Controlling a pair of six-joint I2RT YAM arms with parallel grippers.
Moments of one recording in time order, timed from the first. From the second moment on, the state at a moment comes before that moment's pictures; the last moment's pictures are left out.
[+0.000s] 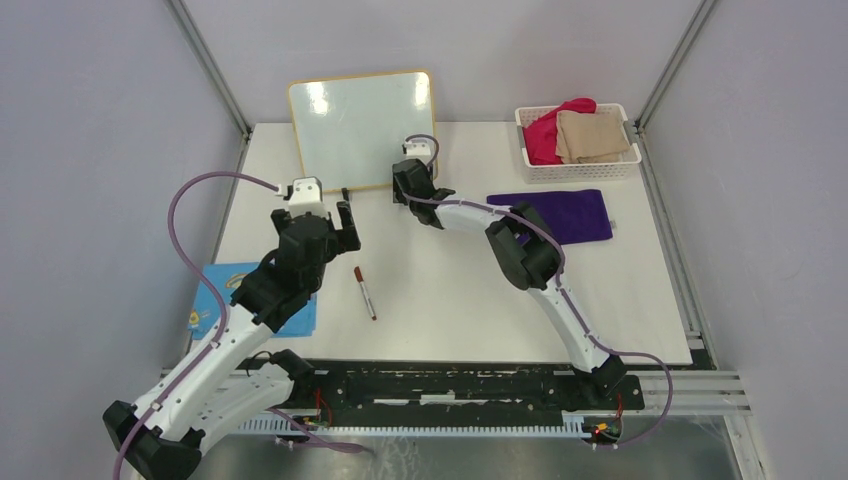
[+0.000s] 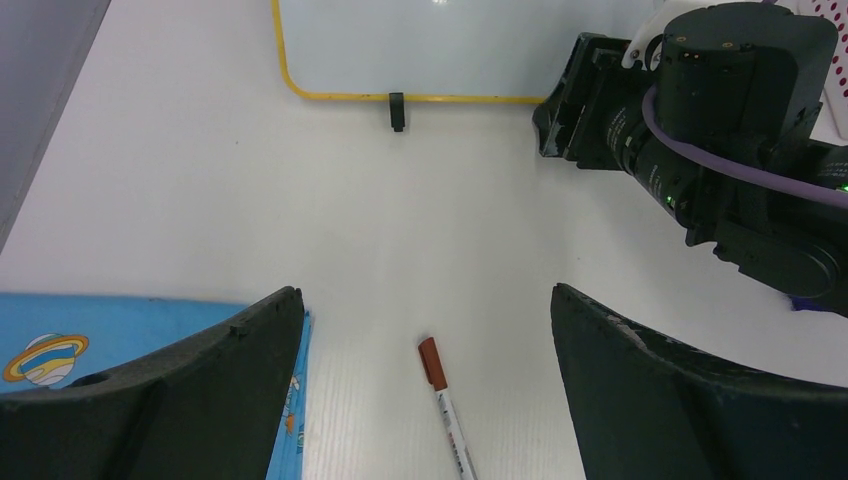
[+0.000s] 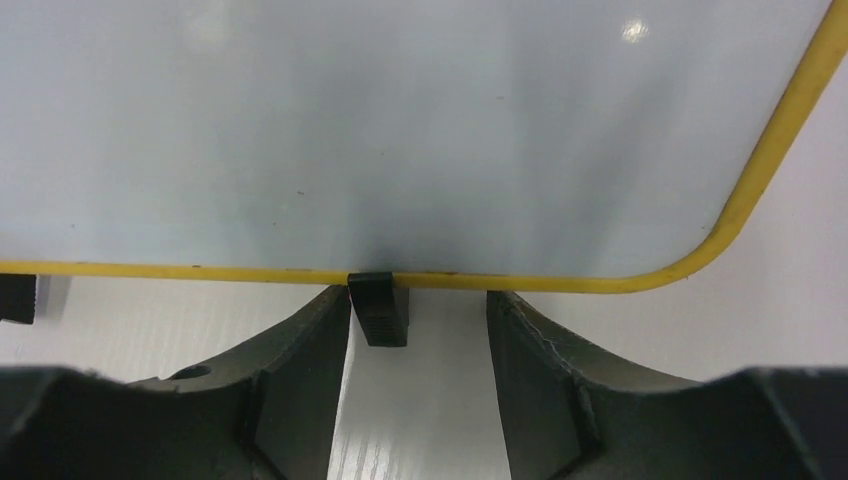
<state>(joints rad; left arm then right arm) -0.59 0.80 0.81 -0.42 -0.60 -0.34 0.74 2.49 1.90 0.05 0.45 0.41</state>
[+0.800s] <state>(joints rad) -0.59 0.82 0.81 -0.42 -0.60 -0.34 0.74 2.50 1.88 0.13 0.45 0.36</state>
